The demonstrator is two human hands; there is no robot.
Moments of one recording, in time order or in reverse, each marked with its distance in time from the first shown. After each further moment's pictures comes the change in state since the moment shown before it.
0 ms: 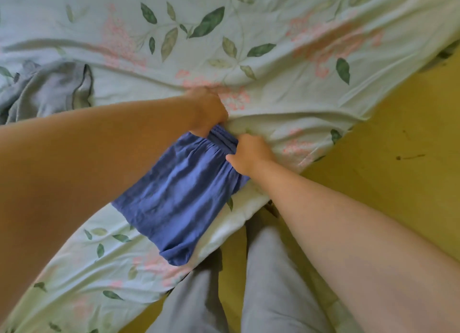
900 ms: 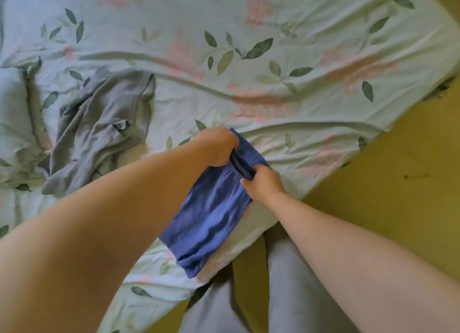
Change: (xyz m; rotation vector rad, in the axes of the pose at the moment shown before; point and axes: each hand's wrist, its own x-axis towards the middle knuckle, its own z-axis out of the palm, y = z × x) left_hand -0.112 0.025 0.094 -0.586 0.088 -0.241; right_hand -0.071 -0.066 0.085 0.180 0.041 0.091
